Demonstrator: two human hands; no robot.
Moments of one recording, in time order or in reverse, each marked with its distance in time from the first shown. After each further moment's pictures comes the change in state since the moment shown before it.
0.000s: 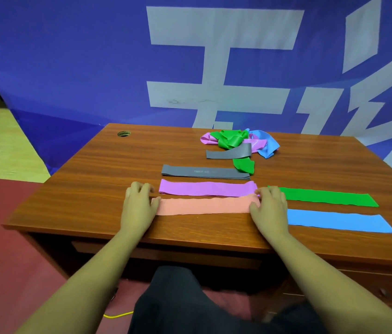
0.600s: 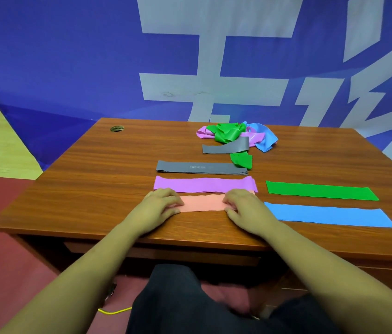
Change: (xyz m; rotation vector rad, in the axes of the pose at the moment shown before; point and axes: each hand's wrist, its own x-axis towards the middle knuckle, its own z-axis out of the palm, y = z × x) left_hand 0.010 0.012 0.014 0.035 -0.445 0.505; right_hand 0.006 -0.024 -0.002 -0.069 -0.426 -0.485
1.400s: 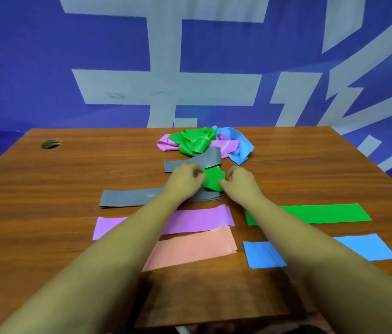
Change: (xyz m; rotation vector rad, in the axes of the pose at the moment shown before) left_hand 0.252 0.061 0.048 -0.263 0.025 -0.287; right_hand 0.123 0.107 -0.034 0.228 0.175 0.603
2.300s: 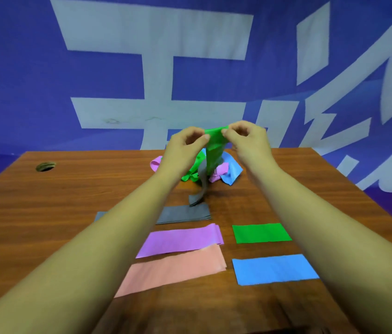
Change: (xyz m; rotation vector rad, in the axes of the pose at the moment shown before) left_hand 0.013 0.090 -0.081 -0.736 0.219 0.239; right_hand 0.003 -0.076 -0.124 0.710 0.308 -0.189
